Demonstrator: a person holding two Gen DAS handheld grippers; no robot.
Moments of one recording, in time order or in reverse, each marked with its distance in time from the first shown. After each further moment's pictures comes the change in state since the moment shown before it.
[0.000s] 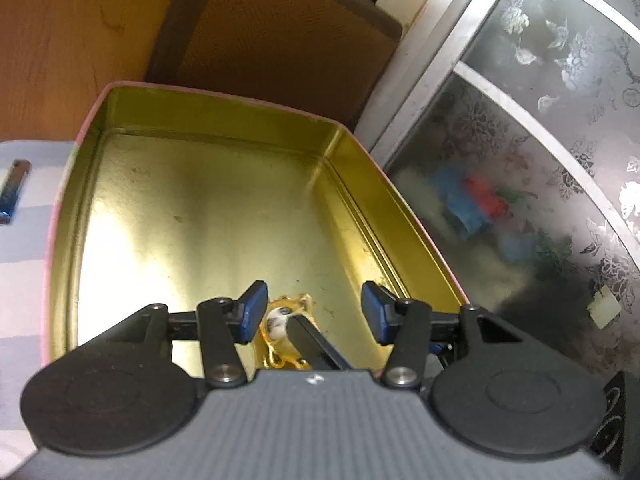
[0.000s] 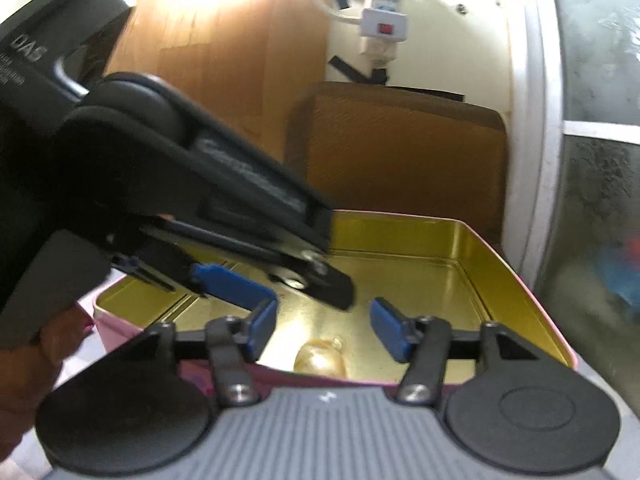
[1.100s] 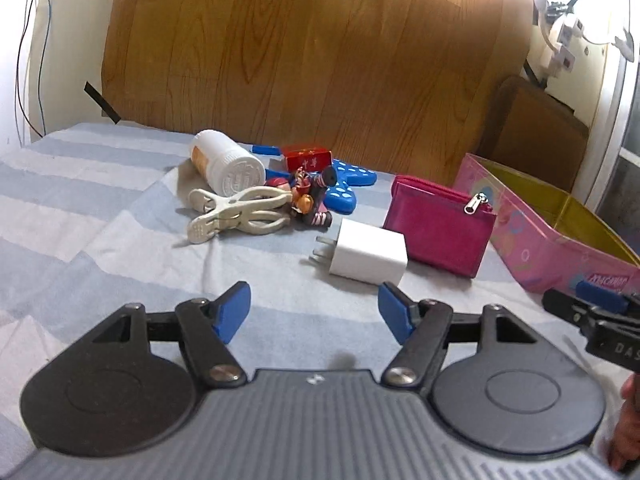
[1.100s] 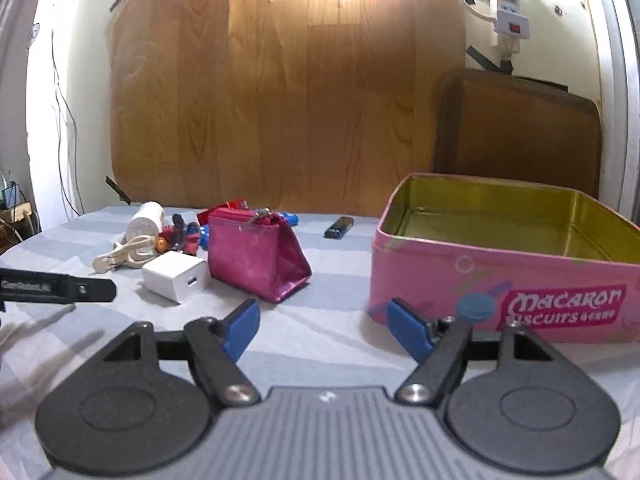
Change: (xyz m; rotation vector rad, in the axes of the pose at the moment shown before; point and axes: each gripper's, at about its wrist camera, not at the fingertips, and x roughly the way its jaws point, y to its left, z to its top) left arm -0.219 0.168 -0.156 -0.105 -0.347 0.583; right arm -0.045 0.144 -0.037 -0.019 0.058 0.204
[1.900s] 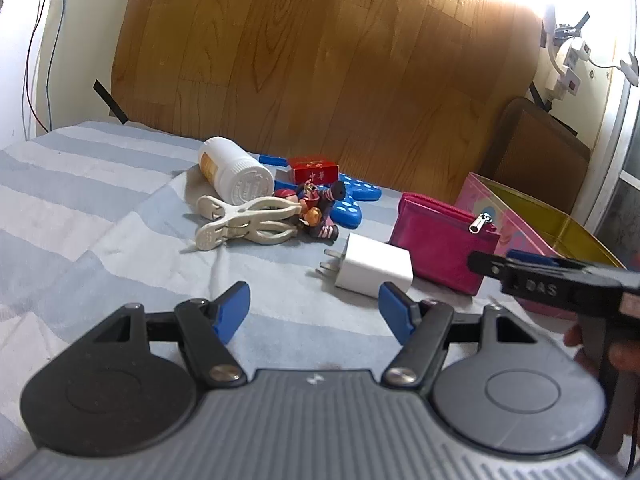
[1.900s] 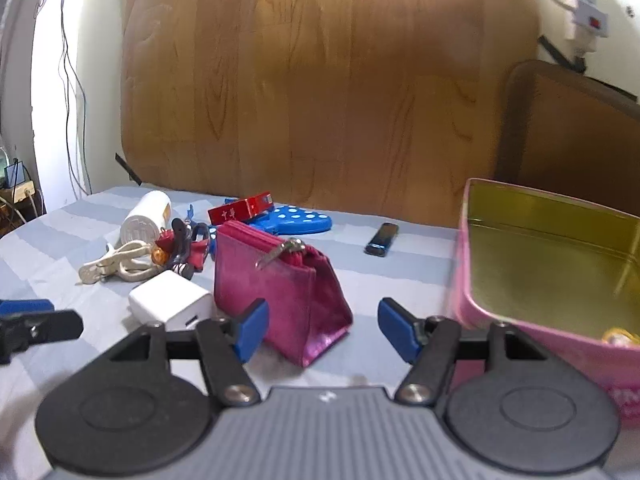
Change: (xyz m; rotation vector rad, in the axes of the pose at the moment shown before) left arm -0.005 0.006 -0.002 -0.038 -0.043 -0.006; right arm 0.081 0.026 0.039 -0.088 0.077 0.083
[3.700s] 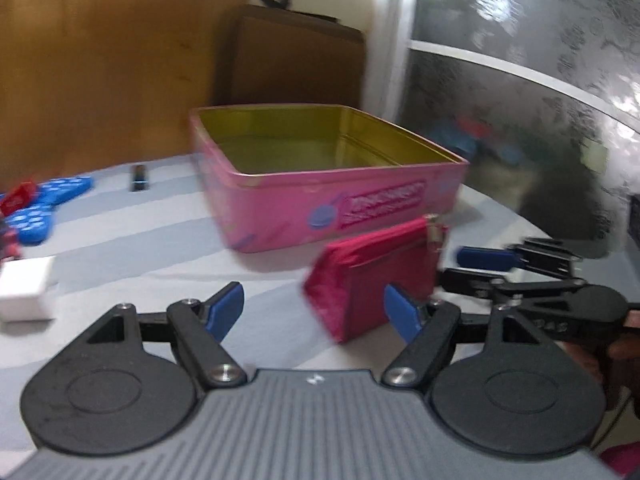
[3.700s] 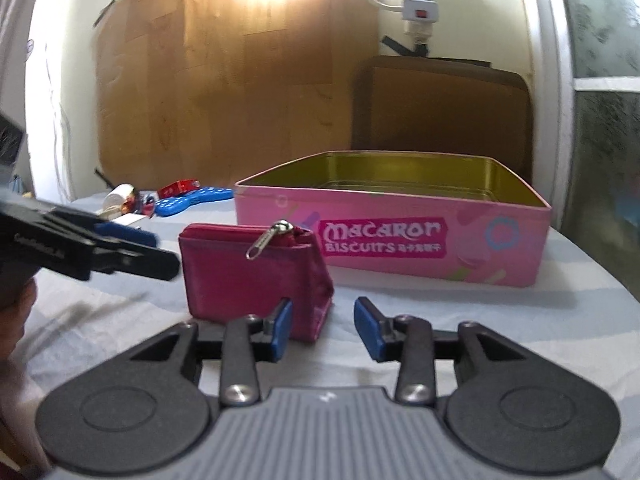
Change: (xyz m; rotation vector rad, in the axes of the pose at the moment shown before) left arm 0.018 -0.178 -0.027 0.408 0.185 -0.517; right arm -0.169 -0.132 -0.102 0.071 -0.063 -0.077
